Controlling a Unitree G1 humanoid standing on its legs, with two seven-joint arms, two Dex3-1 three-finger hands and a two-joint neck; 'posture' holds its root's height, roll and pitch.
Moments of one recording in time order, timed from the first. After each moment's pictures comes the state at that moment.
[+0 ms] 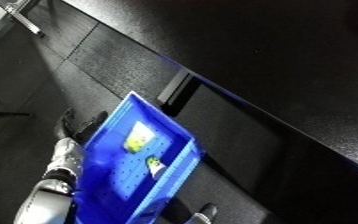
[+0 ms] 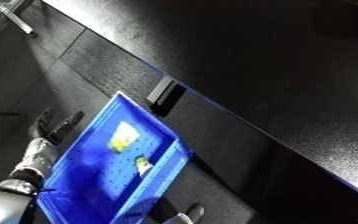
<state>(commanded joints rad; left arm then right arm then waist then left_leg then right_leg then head) -0.36 0.72 0.24 1.28 -0.97 -0.21 0.10 -0.15 -0.40 0.31 1.18 0.62 0.04 0.27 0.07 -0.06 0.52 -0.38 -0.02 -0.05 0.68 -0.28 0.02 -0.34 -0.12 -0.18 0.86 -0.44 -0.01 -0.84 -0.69</state>
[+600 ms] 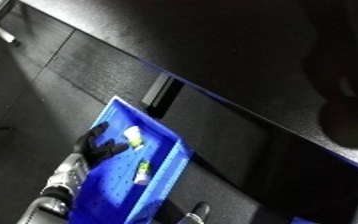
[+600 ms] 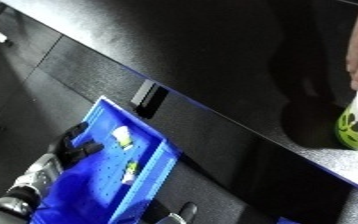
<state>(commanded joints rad) -0.29 0.60 0.05 1.18 -0.82 -0.09 -0.27 -0.16 -0.44 0.28 1.10 0.68 -0.06 0.18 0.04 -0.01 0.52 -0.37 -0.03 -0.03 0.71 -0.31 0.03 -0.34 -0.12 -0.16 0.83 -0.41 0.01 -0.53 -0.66</state>
